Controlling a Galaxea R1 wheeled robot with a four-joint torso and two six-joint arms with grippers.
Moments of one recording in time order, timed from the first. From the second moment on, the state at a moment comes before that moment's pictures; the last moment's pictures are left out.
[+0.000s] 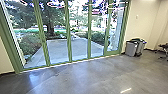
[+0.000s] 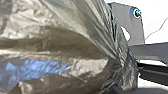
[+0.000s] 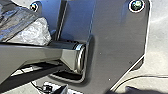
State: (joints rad) left arm 1.51 3.04 -2.70 -0.24 0.13 0.28; right arm -1.55 2.98 -2.64 -0.09 -0.10 0.07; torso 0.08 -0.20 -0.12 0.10
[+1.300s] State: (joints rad) left arm 1.51 3.04 -2.70 -0.24 0.13 0.28; right arm -1.60 2.99 -2.66 -0.16 -0.07 0.07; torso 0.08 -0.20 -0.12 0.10
